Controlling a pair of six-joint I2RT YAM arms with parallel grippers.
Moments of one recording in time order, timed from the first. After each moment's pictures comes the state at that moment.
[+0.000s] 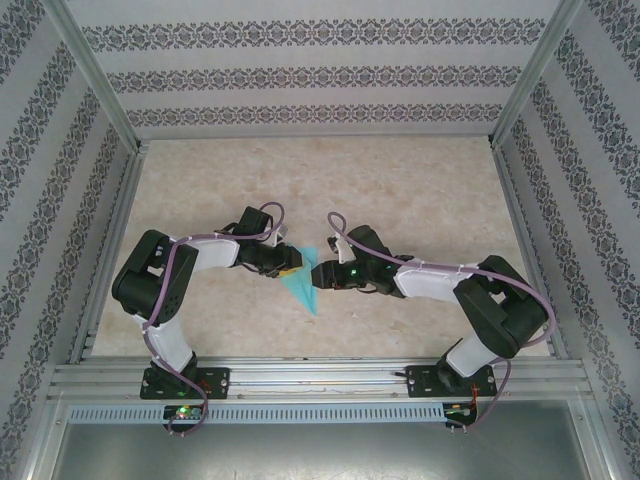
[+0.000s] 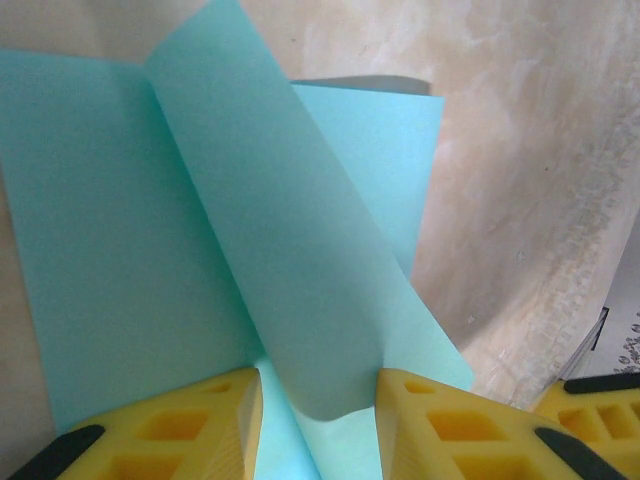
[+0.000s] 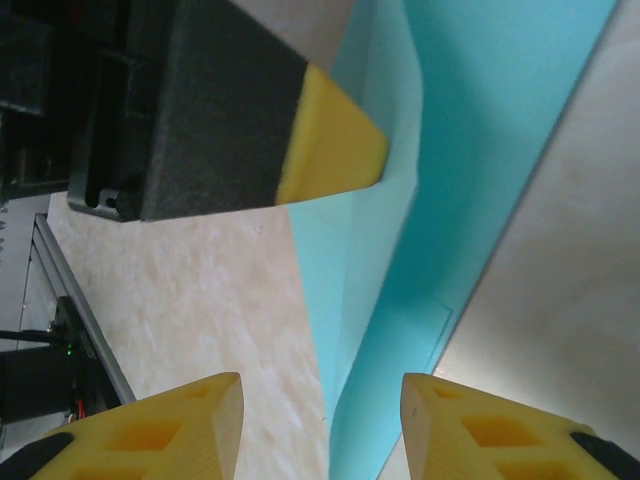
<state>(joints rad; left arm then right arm) -0.39 1.79 0.86 -0.14 0.63 -0.68 0.68 1.57 0.67 0.12 -0.52 0.66</state>
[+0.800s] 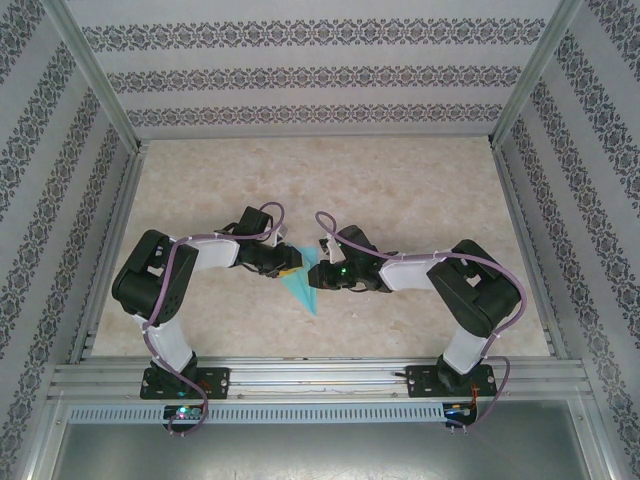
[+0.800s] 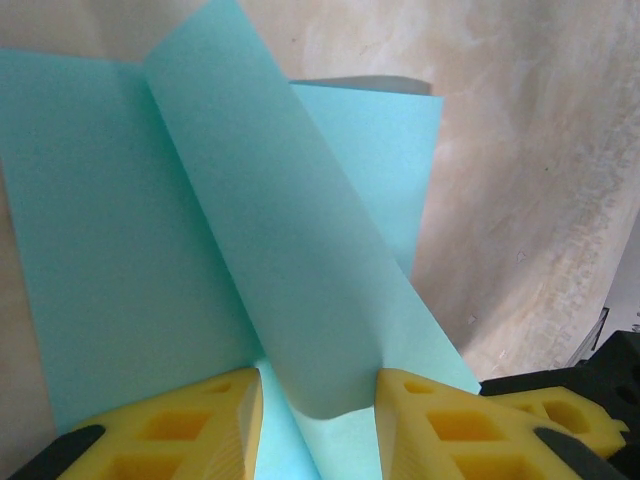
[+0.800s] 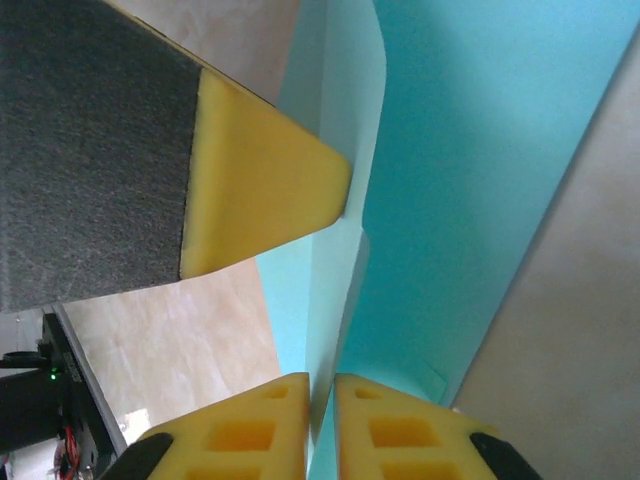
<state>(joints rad) -0.39 1.79 0.86 -0.14 0.63 -0.68 0.69 1.73 0.74 0.17 -0.54 0.71</state>
